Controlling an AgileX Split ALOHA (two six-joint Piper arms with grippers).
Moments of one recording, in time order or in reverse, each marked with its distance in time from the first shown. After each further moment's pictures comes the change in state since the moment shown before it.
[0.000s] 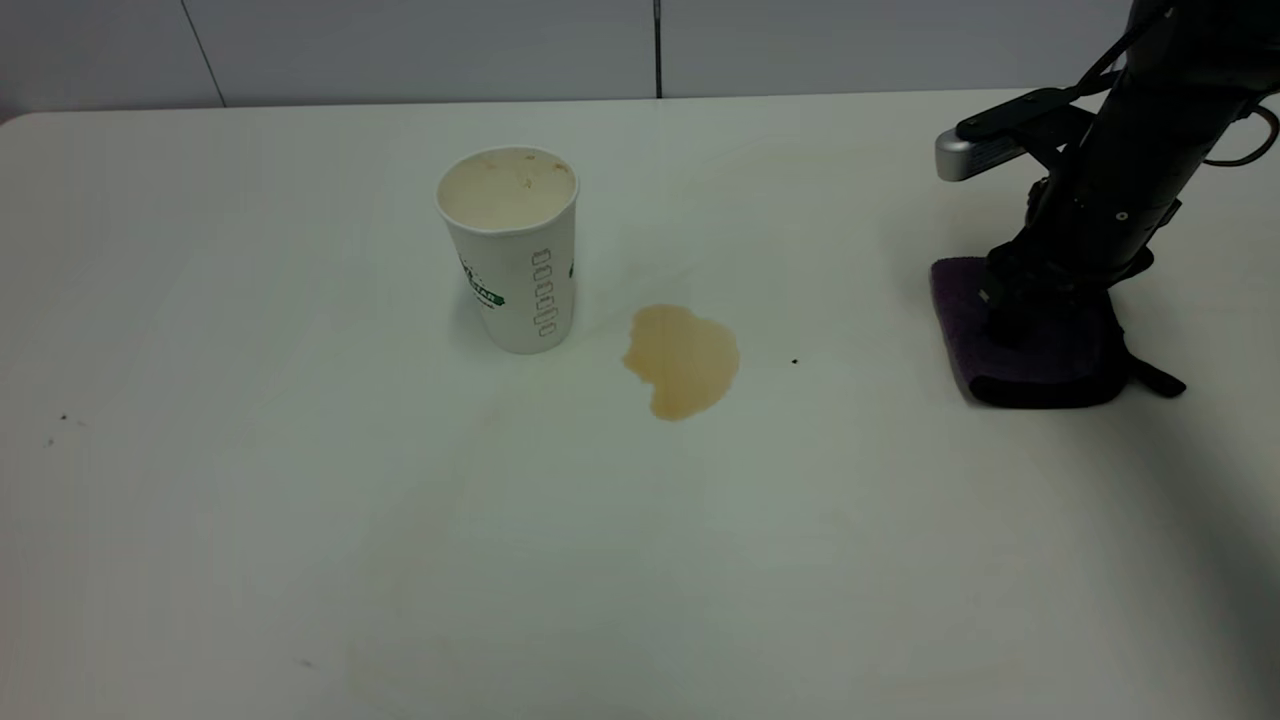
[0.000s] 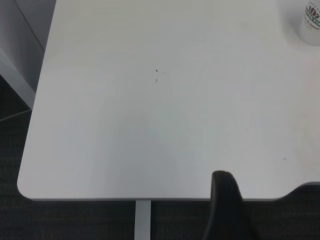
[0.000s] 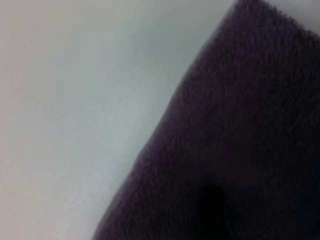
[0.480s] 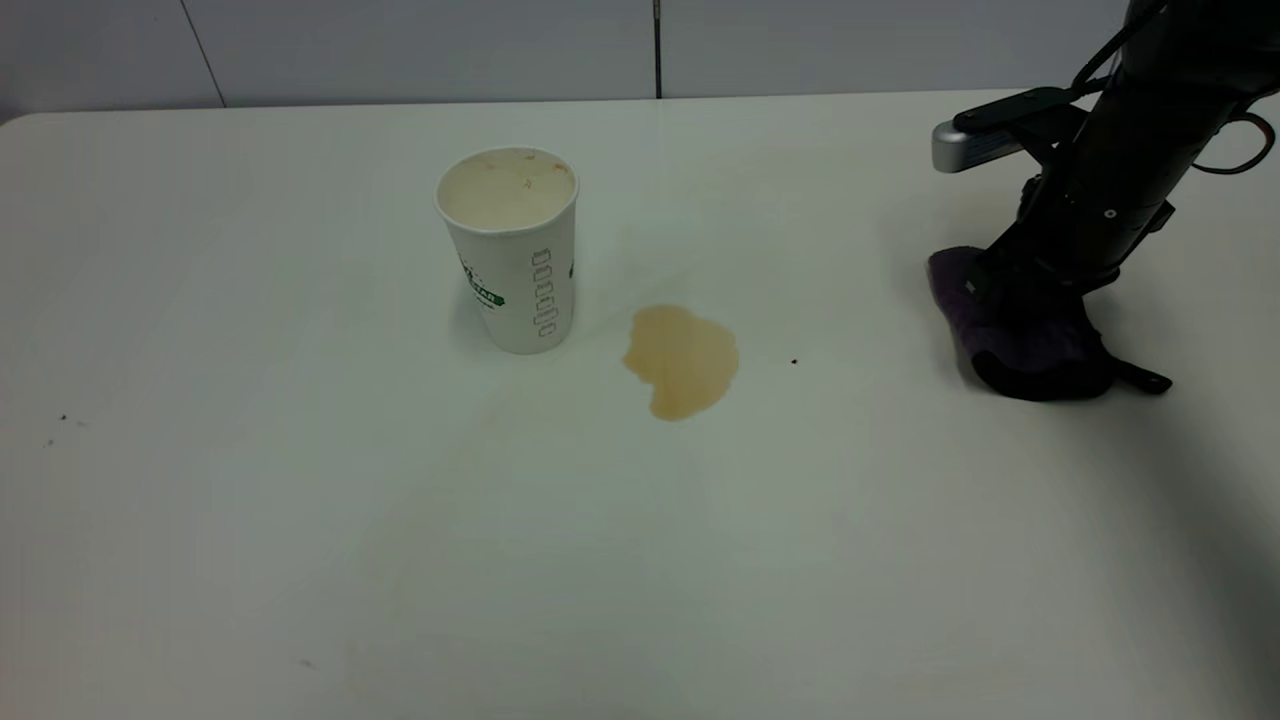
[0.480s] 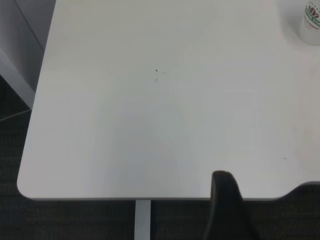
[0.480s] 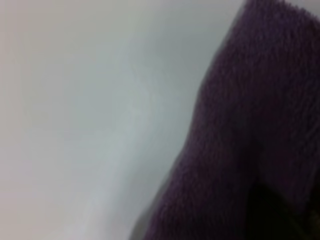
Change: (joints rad) left arm 0.000 0.000 0.000 0.000 0.001 0.000; right arm 0.005 0.011 -0.022 0.068 0.012 -0.003
